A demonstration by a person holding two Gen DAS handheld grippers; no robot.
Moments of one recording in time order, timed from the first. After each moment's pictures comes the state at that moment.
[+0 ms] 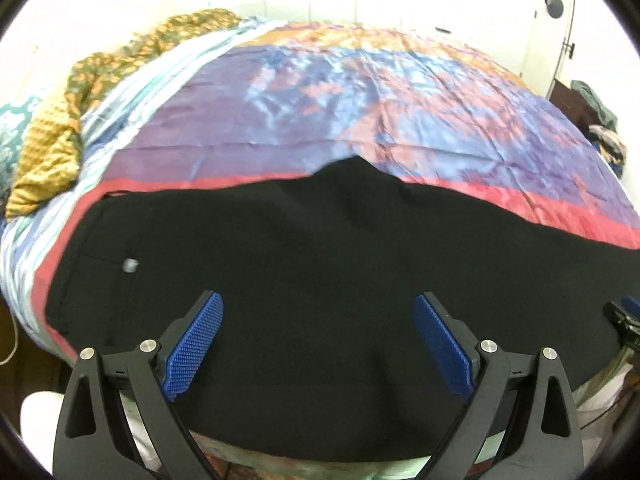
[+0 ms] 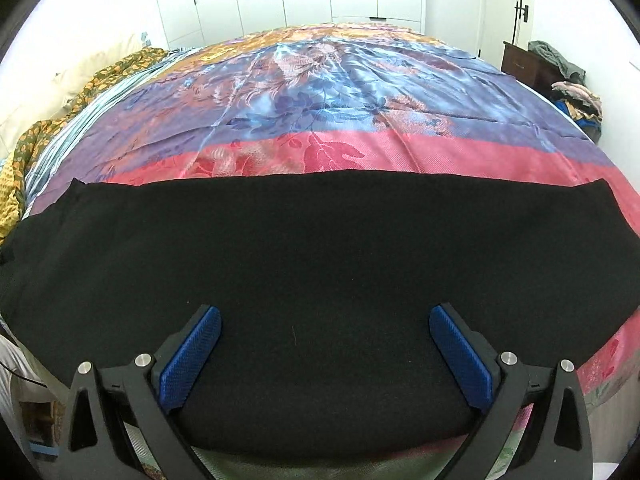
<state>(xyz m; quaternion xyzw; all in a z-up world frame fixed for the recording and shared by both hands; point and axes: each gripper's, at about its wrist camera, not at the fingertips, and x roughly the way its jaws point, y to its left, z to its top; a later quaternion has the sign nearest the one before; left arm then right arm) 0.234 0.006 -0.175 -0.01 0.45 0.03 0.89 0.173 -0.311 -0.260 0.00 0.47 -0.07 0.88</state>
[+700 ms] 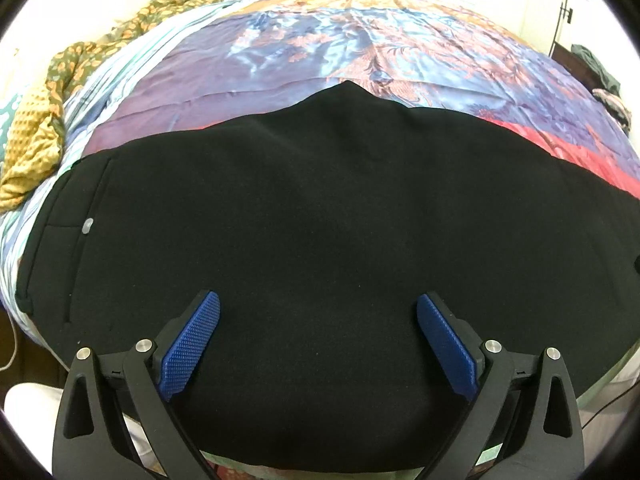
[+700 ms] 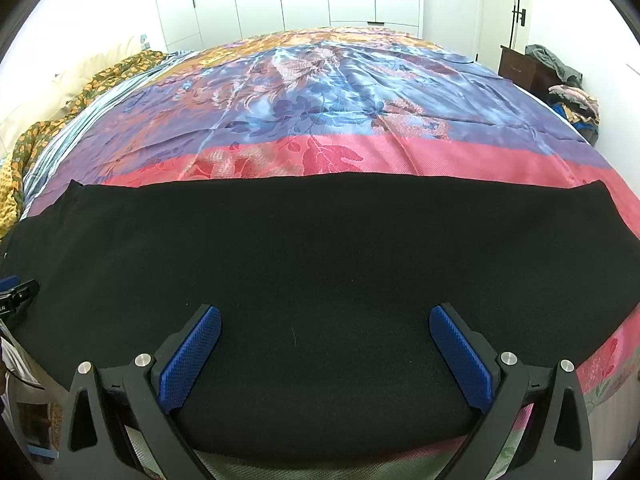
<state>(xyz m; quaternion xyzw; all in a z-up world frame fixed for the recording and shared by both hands) 0.233 -0.001 -0.220 0.02 0.49 0.03 0.87 0.172 -0.311 -0.260 -0.01 0.46 -0.07 0.89</state>
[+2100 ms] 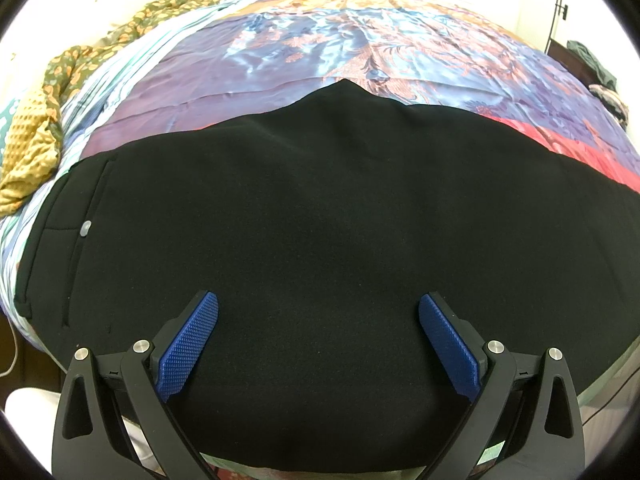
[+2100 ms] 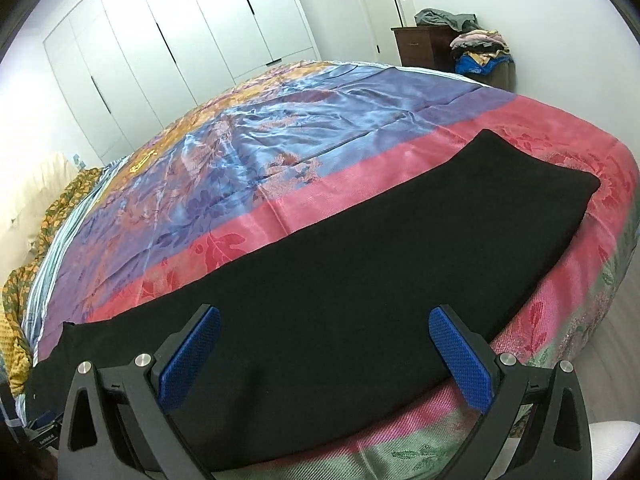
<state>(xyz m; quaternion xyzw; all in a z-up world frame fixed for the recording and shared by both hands) 0.232 -0.003 -0.221 0.02 0.49 0.03 0.87 0.143 -0.390 -0.216 0.16 0.37 -0.19 0.90</state>
